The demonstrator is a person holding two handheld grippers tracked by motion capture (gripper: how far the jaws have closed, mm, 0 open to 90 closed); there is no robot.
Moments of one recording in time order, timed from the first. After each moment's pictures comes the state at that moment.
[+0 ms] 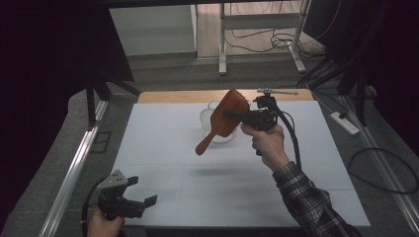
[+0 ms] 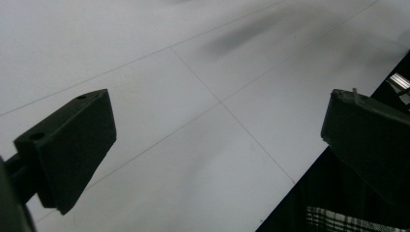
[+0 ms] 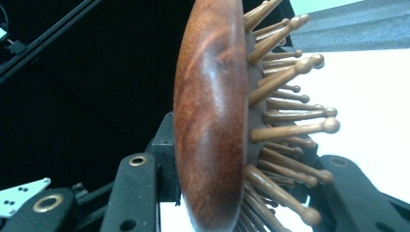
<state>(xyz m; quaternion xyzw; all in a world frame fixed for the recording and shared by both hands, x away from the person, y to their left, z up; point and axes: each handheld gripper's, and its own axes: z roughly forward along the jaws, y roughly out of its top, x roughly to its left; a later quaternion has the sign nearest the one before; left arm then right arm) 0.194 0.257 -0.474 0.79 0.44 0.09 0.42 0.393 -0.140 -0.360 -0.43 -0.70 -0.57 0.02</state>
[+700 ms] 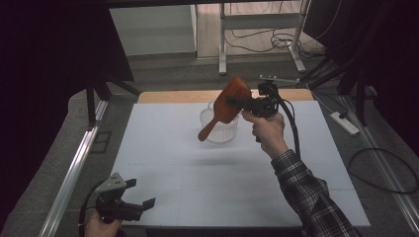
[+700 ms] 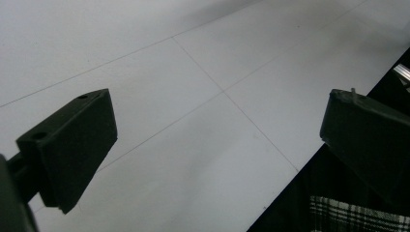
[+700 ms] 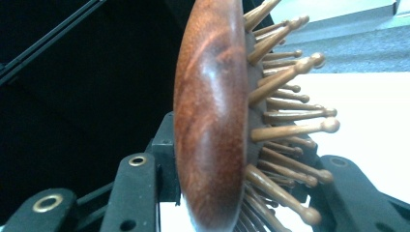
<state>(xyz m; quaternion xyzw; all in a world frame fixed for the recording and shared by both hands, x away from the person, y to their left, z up) 0.189 0.259 -0.476 0.80 0.43 0.09 0.41 0.420 -0.140 -0.344 -0.45 -0.69 -0.57 -0.01</state>
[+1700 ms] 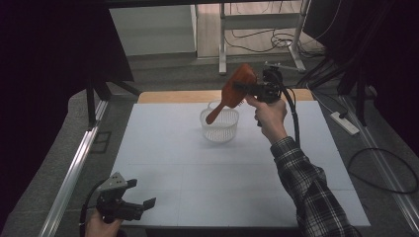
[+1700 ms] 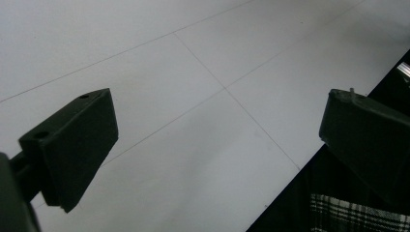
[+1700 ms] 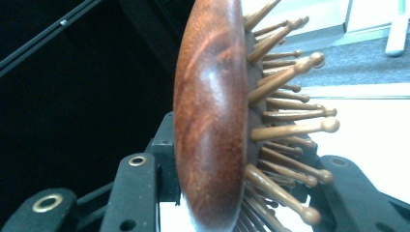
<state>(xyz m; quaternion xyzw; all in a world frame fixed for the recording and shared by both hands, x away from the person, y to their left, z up) 0.191 0.258 -0.477 0.80 0.44 0.09 0.41 0.461 -0.149 -0.338 -0.49 -0.67 -0.56 -0.05</state>
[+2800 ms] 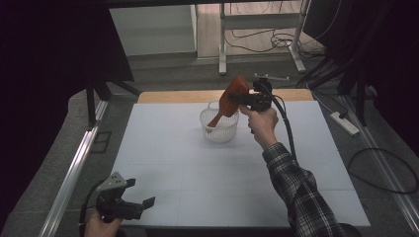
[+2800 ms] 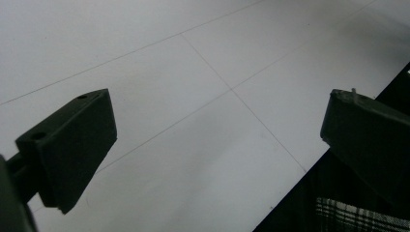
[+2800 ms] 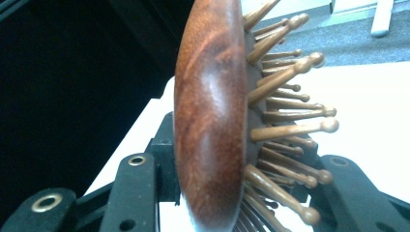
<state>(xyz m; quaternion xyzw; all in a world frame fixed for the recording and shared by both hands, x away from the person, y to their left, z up) 0.191 0.260 -0.477 0.79 0.45 0.09 0.40 0.471 -0.134 -0.383 -0.51 -0.68 -0.52 -0.06</state>
